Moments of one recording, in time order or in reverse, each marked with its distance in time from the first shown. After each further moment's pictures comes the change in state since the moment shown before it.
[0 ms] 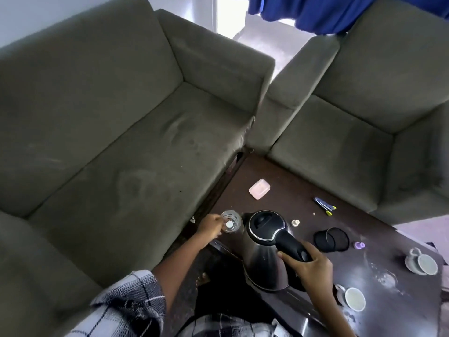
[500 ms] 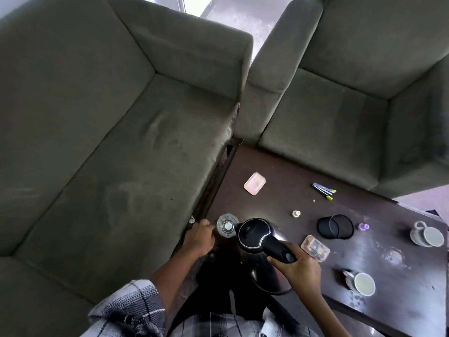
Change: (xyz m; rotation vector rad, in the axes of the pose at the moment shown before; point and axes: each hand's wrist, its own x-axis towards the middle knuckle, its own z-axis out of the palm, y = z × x) left_hand 0.053 -0.013 -0.018 1.058 -0.097 0.262; right_hand 0.027 0.010 0.040 -0.223 -0.039 0.169
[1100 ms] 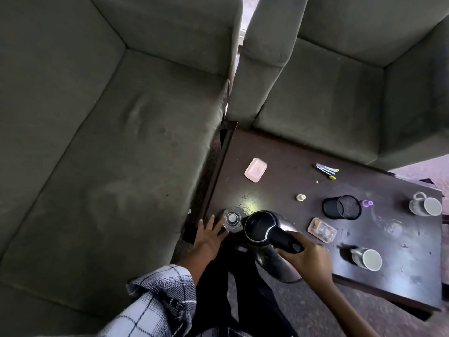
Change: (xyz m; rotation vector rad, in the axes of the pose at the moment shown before) left_hand 0.039 -0.024 0.028 0.678 -0.306 0.269; right_hand 0.019 -0.011 0.038 -0.196 0.040 0.043
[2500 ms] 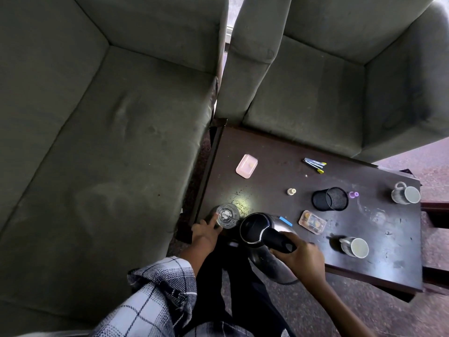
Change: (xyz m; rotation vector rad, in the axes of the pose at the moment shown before) left_hand 0.007 0.007 -0.009 -0.004 -0.073 -0.036; right_hand -0.020 -0.003 -0.006 -0.086 -0.054 -0.009
